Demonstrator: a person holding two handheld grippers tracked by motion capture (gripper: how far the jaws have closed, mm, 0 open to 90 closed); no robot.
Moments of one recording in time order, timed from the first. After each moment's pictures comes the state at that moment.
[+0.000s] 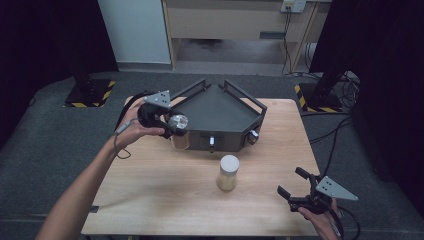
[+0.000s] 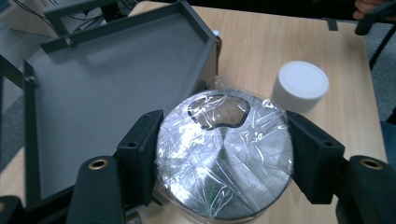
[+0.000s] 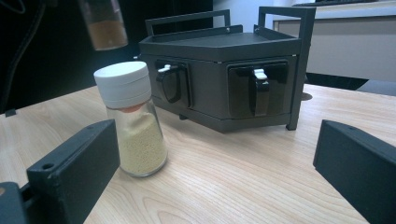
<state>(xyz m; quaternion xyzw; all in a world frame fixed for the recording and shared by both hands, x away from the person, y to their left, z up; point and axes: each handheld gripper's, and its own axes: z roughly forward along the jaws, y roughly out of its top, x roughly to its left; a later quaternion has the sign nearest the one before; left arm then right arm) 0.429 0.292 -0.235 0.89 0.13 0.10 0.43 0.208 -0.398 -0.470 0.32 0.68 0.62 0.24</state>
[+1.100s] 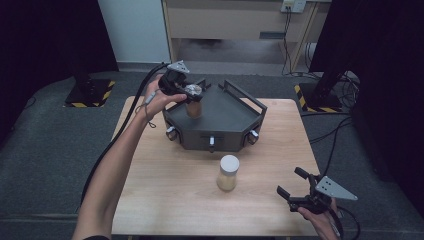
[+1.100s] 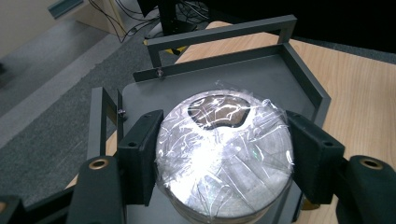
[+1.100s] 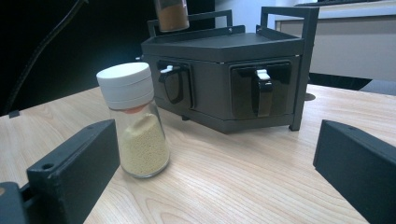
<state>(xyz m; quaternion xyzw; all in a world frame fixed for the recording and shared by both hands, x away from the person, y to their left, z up) 0.503 0.252 -0.237 0.86 0.23 0.15 0.44 0.210 -0.397 -0.471 0.32 0.68 0.62 0.23</state>
